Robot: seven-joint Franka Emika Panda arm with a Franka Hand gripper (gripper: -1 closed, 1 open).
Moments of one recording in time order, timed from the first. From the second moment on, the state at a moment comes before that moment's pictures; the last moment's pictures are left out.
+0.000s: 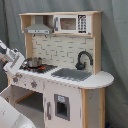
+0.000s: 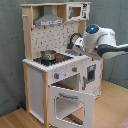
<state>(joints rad) -0.50 -0.64 1.23 -2.00 -0.10 1.82 -0.38</state>
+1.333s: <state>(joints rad) -0.70 -0.42 1.34 -1.80 -0.10 1.90 -0.51</state>
